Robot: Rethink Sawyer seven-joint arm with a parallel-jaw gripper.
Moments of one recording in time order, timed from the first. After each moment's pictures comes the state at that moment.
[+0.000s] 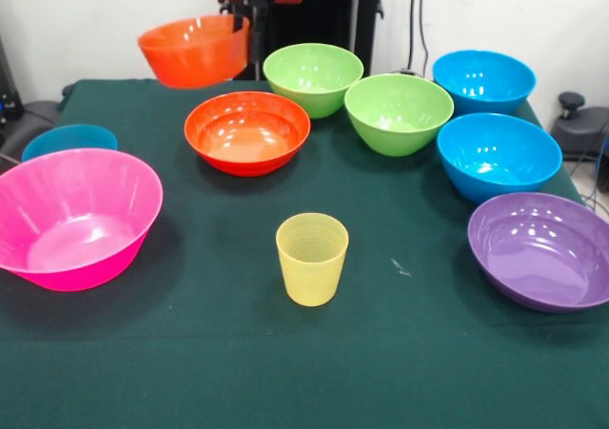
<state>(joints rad) -0.49 -0.94 0.17 1.91 -0.35 0.50 1.50</state>
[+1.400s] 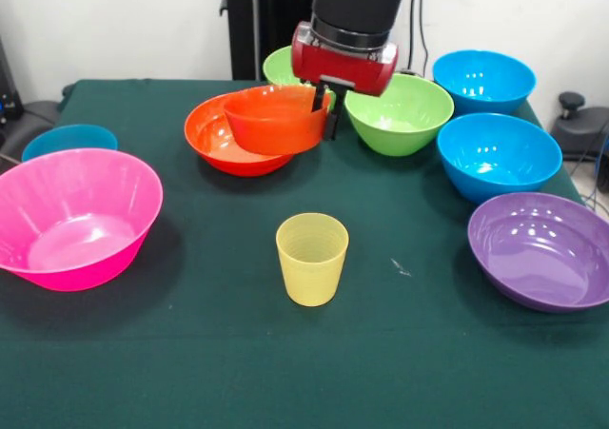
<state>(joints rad) -0.13 -0.67 -0.08 1.64 -0.18 0.52 1.93</state>
